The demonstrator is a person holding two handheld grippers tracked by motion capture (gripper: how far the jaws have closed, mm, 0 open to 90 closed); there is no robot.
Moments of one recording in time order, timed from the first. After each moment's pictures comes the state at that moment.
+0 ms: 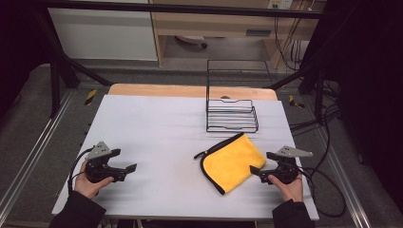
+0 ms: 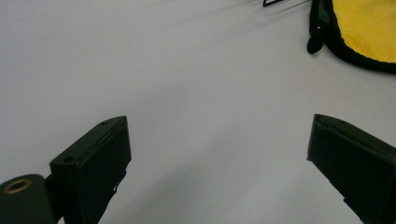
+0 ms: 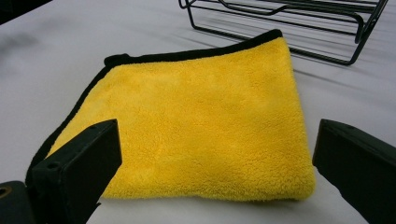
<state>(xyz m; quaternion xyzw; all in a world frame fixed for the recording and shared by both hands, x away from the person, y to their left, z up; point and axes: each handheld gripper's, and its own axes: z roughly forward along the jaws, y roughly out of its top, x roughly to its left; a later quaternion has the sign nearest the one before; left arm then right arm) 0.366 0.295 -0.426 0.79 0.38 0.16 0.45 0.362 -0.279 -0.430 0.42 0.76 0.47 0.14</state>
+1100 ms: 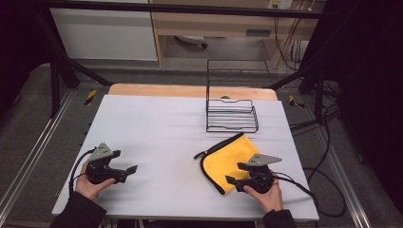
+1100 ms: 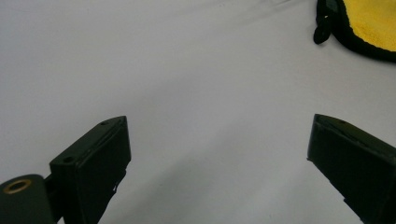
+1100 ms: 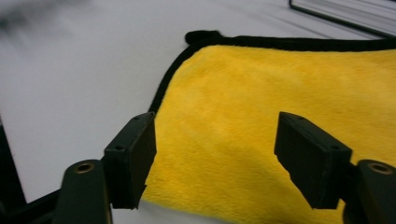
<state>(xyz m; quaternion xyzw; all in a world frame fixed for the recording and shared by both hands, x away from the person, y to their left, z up) 0.364 0.293 -0.429 0.80 0.38 0.17 0.43 0.338 -0.196 -0.428 0.36 0.82 0.43 0.11</state>
